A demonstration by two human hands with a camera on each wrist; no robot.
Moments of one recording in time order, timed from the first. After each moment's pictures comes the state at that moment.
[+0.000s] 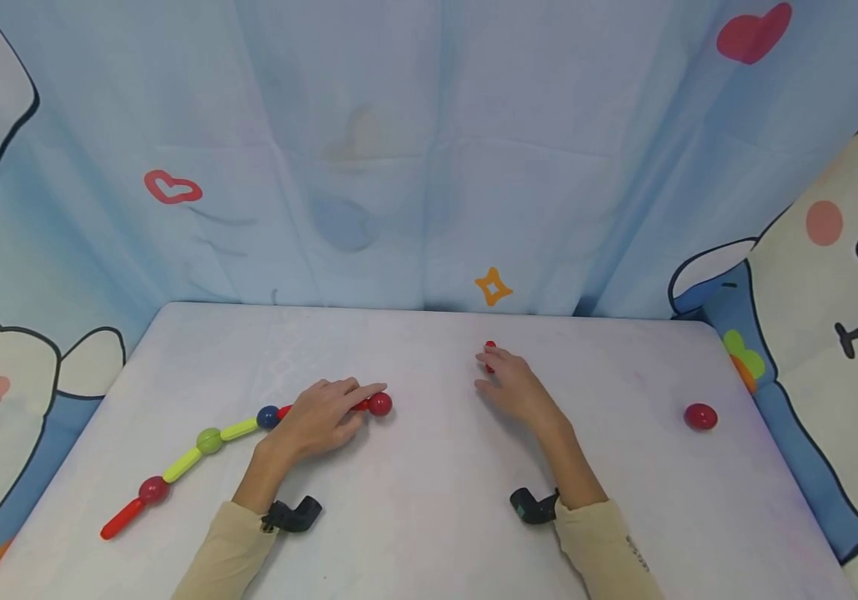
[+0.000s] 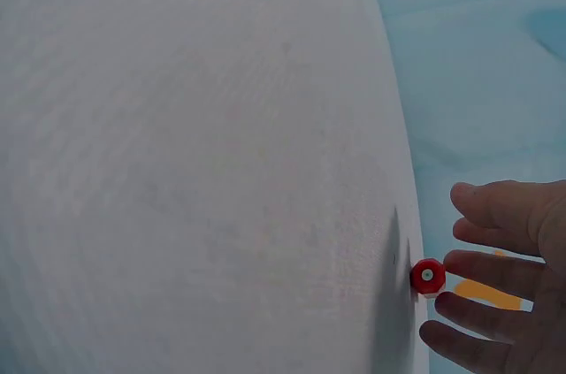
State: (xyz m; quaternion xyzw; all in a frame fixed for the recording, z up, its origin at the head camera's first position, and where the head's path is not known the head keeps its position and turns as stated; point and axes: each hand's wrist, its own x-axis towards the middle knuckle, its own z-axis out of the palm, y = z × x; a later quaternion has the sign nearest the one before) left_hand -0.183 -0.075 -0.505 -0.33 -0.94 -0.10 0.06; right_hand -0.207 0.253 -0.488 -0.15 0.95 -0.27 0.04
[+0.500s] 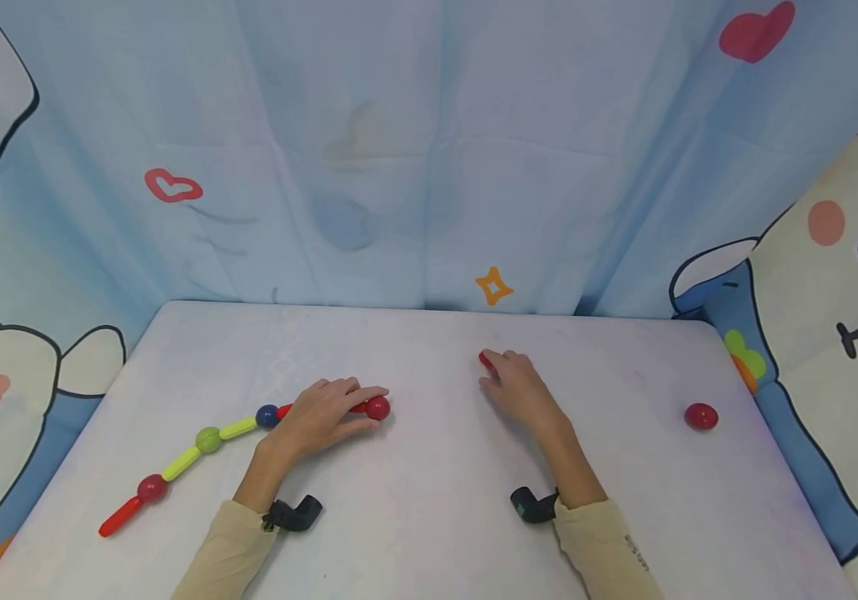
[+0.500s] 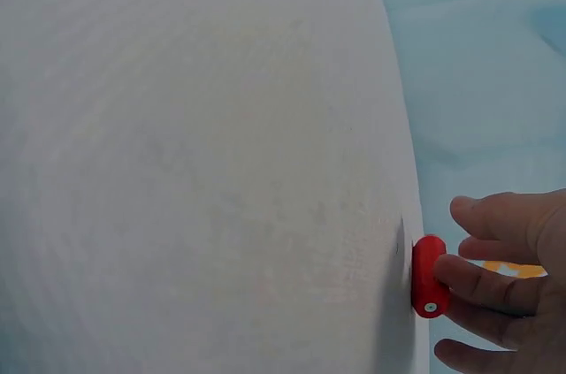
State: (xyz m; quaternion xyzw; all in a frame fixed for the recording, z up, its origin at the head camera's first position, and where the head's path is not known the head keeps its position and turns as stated) left_hand -0.185 -0.075 -0.506 -0.34 -0.93 -0.12 0.05; right_hand -0.206 0.251 -0.487 -0.11 0.96 -0.24 0.04
